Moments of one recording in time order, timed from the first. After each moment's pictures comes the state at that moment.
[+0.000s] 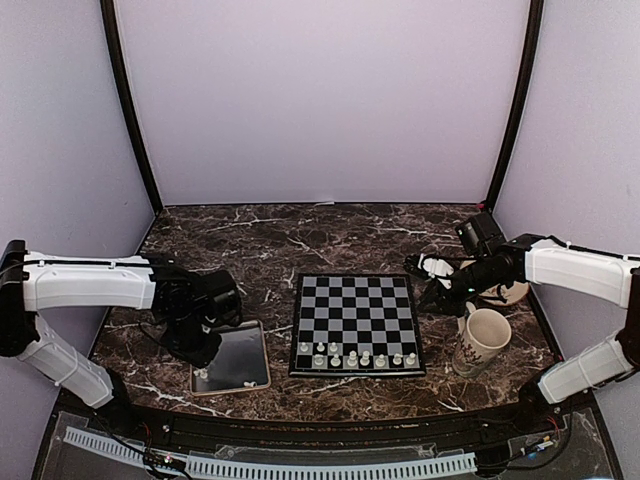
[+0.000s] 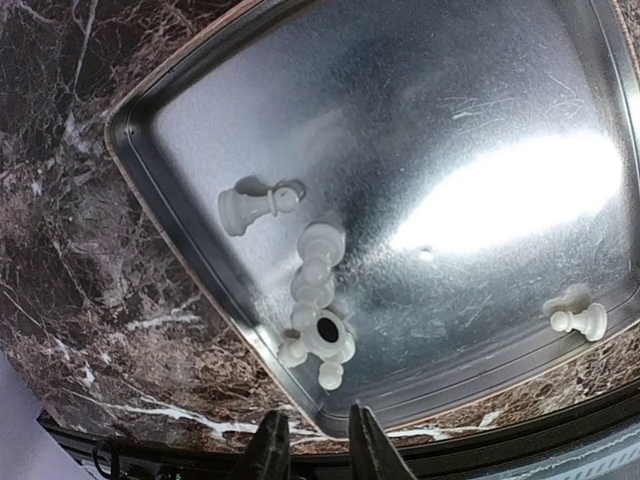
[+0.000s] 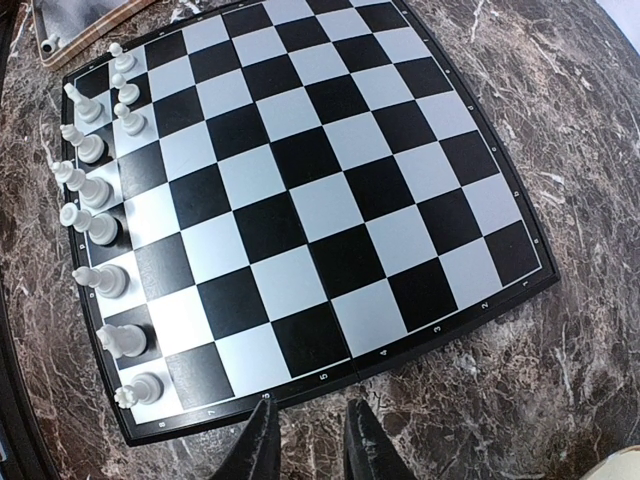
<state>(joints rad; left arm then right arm) -0.89 1.41 0.89 -1.13 -0.12 -0.64 0.46 1.32 0.83 -0.57 -0.43 -0.64</state>
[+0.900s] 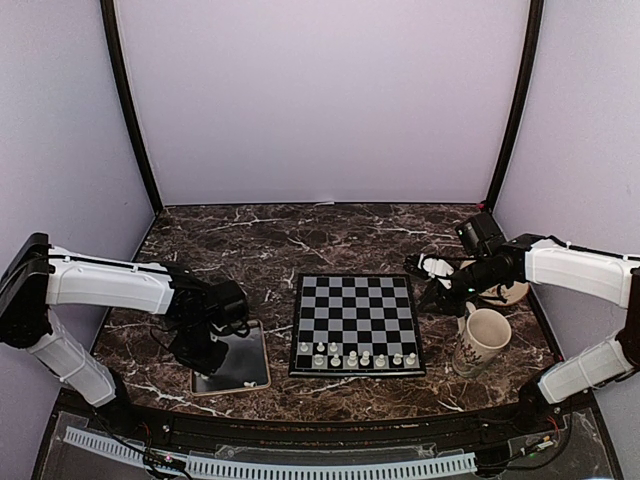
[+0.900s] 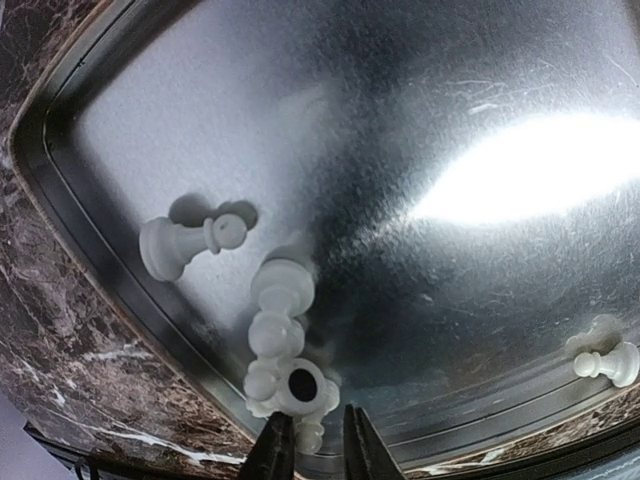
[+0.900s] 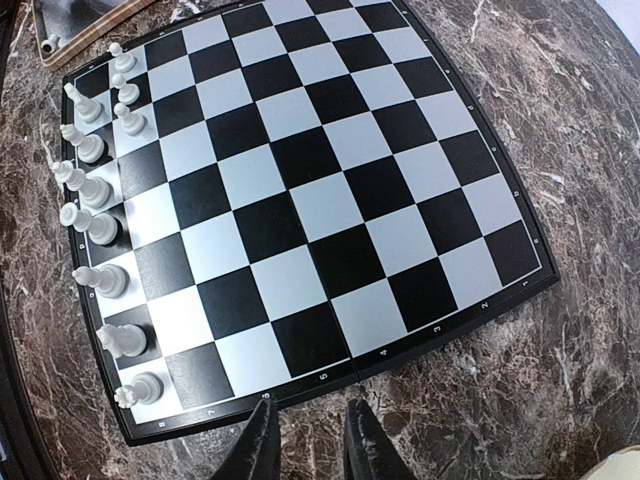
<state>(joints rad) -0.89 1.51 0.85 -1.03 -0.08 -0.63 0.45 1.32 0.83 -0.57 -0.43 -0.64</state>
